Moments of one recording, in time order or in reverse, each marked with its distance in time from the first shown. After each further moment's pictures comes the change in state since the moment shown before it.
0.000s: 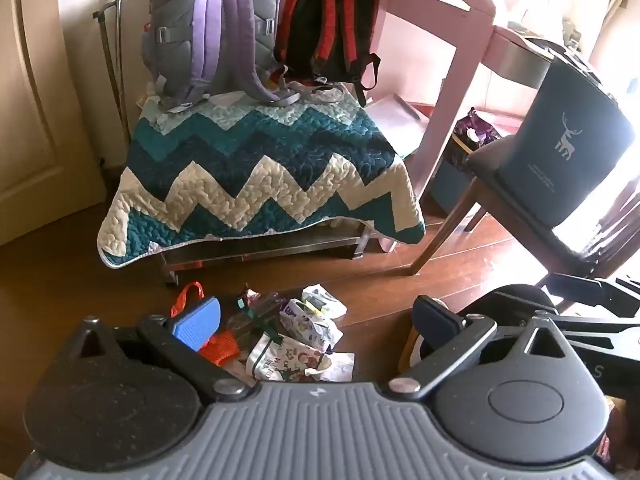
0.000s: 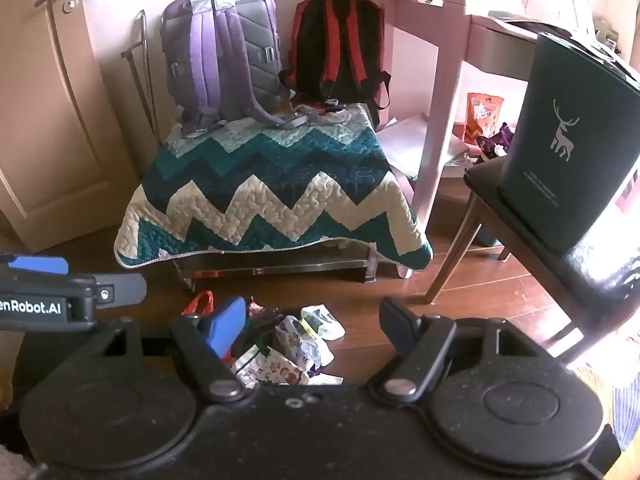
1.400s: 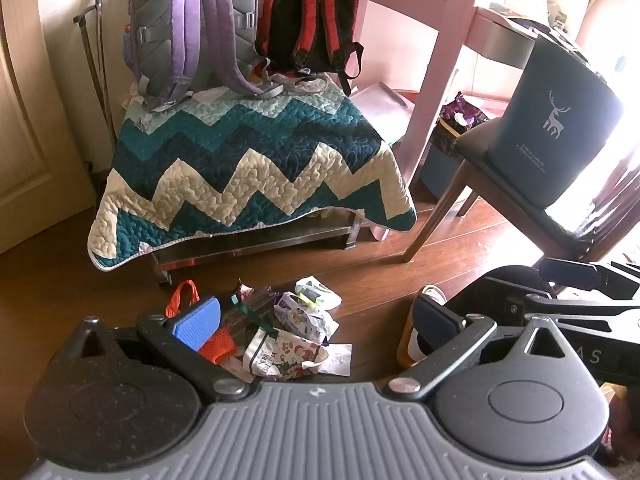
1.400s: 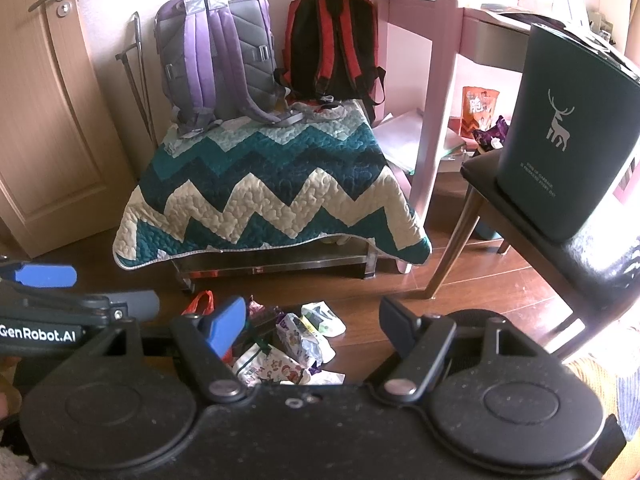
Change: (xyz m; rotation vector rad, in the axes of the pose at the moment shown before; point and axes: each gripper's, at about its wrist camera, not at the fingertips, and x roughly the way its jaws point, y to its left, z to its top) left arm 0.006 -0.008 -0.009 0.061 0.010 -0.009; right arm 0.001 -0.006 -0.008 0.018 -0.012 -0.001
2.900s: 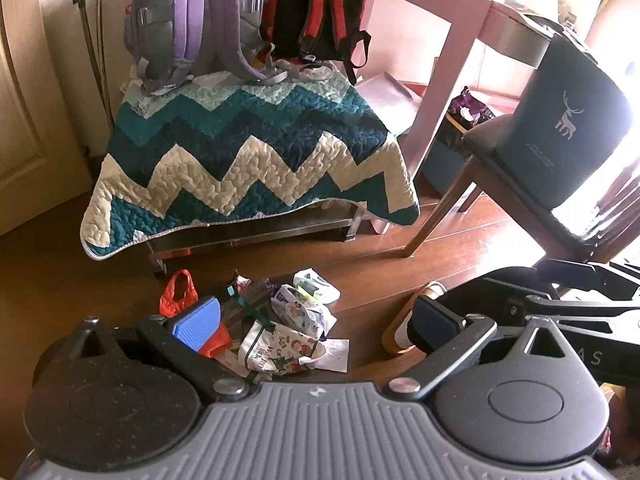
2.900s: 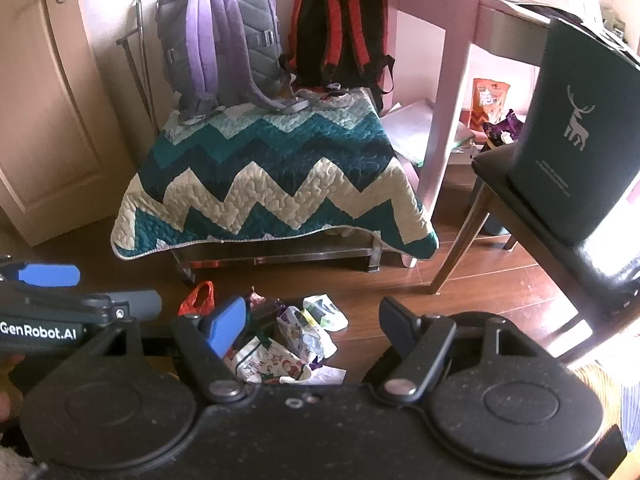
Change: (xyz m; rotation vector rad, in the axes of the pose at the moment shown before) left arm 0.018 0.009 -0.002 -0.028 0.040 -0.006; right arm 0.023 0.001 0.003 -0.025 0.043 0.011
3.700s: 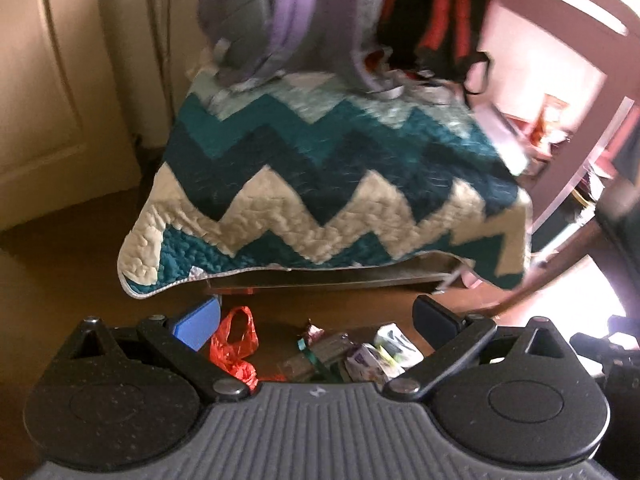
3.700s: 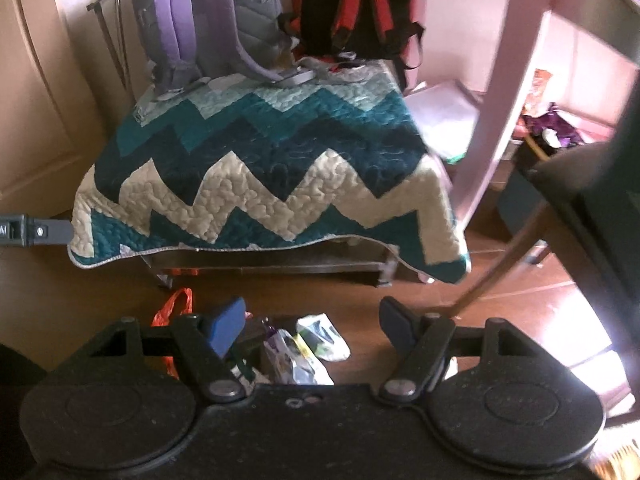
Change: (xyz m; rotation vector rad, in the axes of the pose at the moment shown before) left arm 0.141 0.133 0.091 -0.166 0.002 0.154; right arm 0.167 -0.011 0.070 -0.047 0.097 0.020
